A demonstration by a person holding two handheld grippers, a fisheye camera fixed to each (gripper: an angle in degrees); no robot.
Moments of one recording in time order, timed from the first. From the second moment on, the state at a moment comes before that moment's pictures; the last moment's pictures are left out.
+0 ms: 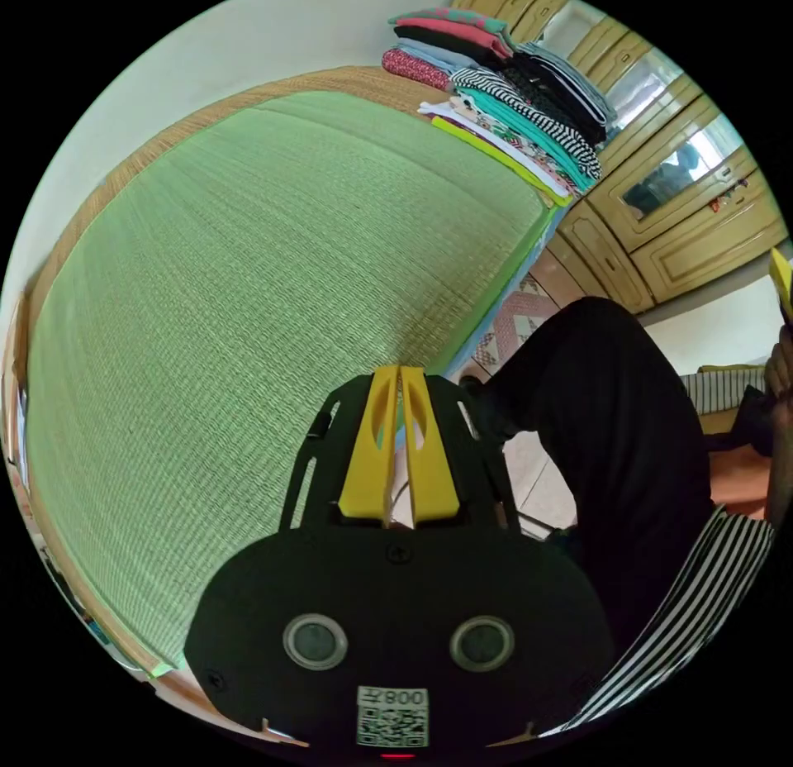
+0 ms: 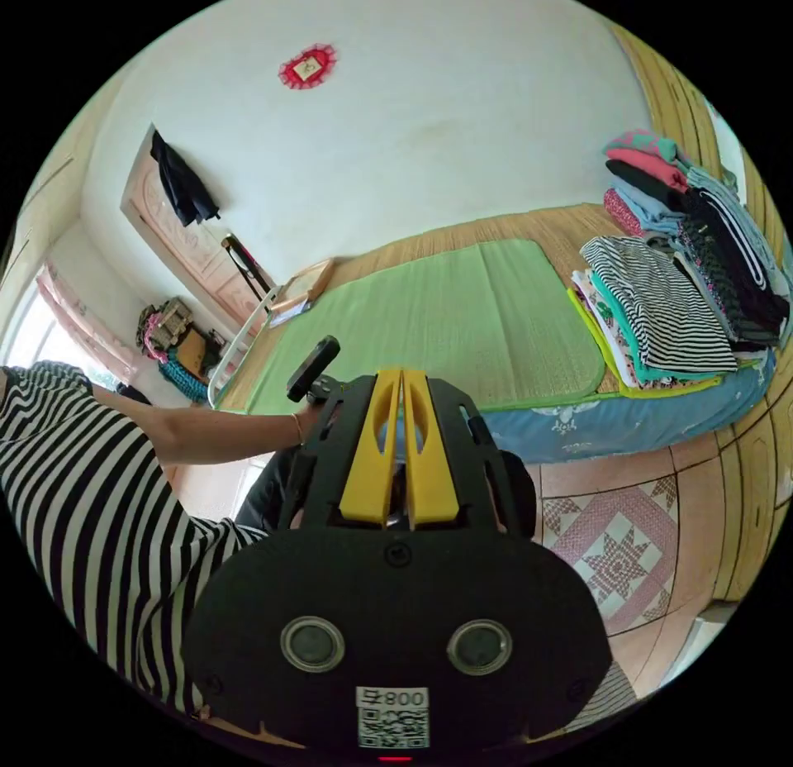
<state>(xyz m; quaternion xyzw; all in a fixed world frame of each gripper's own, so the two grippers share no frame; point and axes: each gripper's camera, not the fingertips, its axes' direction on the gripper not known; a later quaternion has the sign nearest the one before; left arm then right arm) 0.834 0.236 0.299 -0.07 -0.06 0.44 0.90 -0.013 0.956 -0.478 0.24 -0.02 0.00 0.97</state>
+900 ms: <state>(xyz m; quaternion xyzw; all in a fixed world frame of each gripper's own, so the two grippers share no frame) 0.975 0.368 0.485 -0.24 0.34 0.71 0.57 -0.106 1.311 -0.848 0.49 0.08 -0.08 0.87</state>
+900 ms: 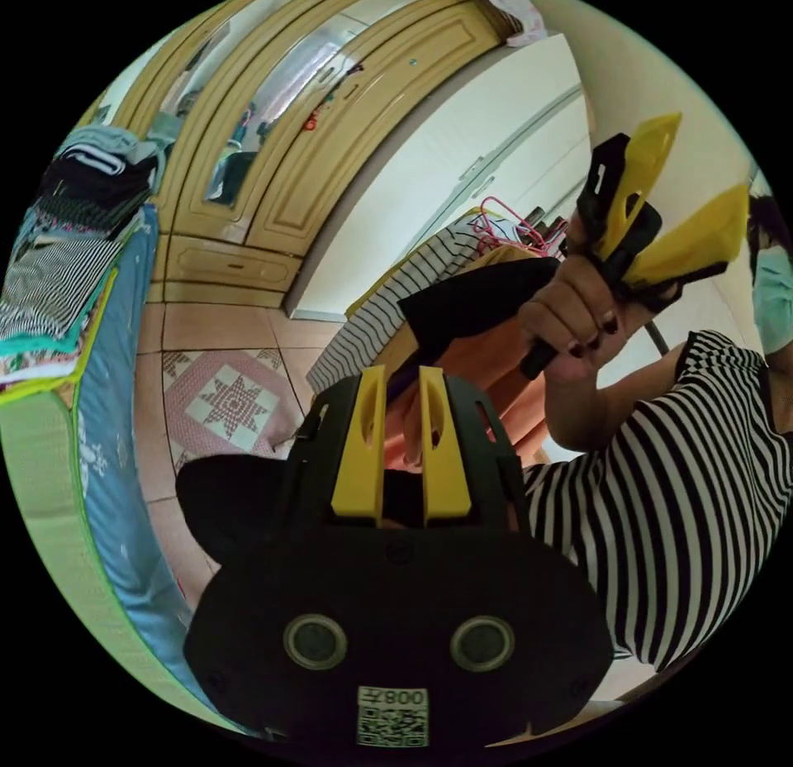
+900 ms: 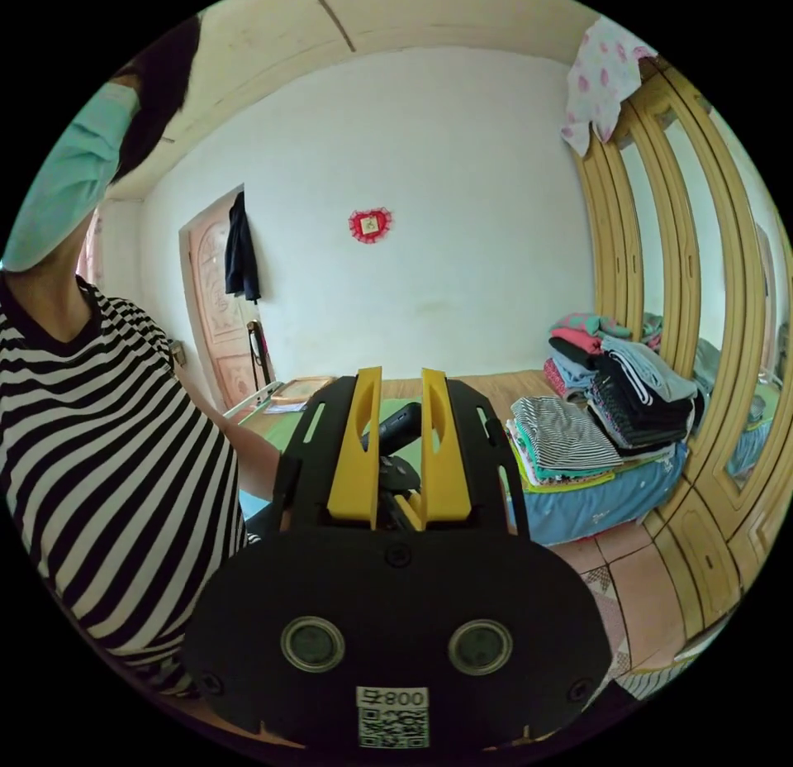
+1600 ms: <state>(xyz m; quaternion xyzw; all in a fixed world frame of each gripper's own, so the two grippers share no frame) 1.106 0.607 0.560 -0.19 0.36 0.89 0.20 -0.165 1.529 -1.002 0.56 0.16 -0.10 0.81</state>
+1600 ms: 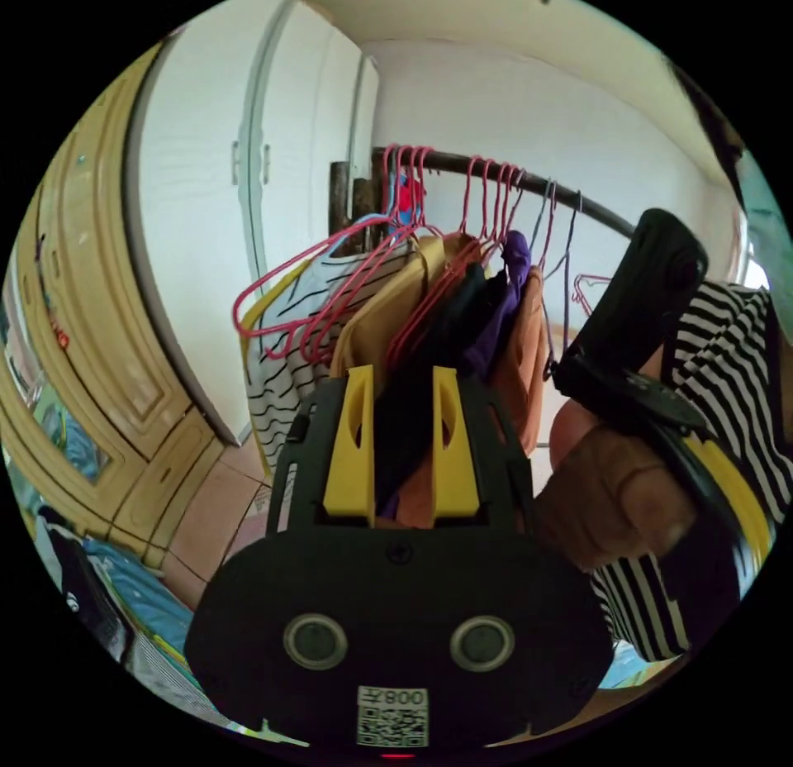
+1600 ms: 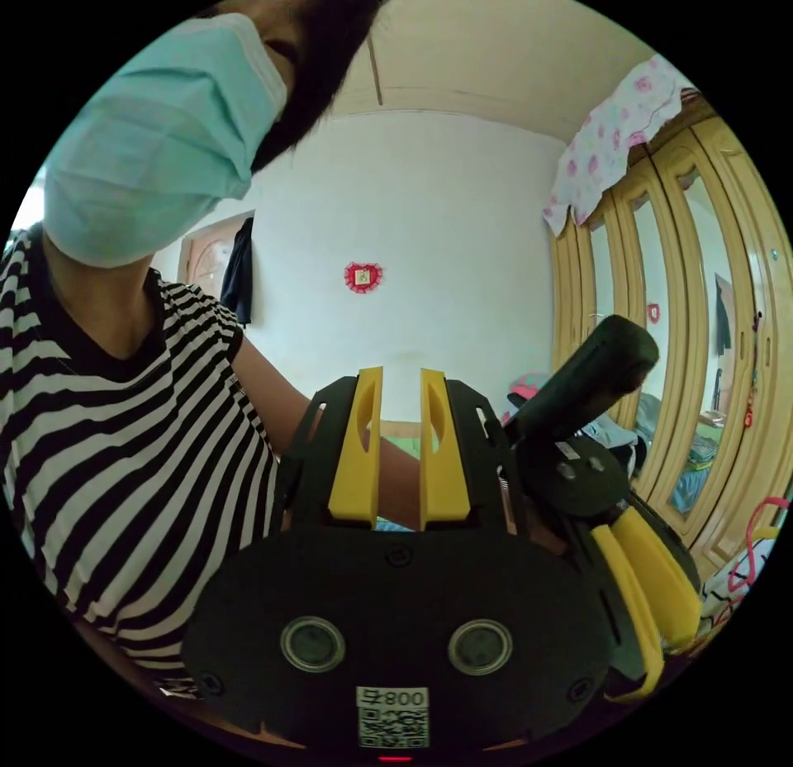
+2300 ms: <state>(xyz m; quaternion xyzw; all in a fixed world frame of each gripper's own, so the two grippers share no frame) 1.070 0.598 0.647 -0.19 0.38 0.84 0.34 -0.161 1.599 -1.057 0.55 0.20 -0.01 0.81</state>
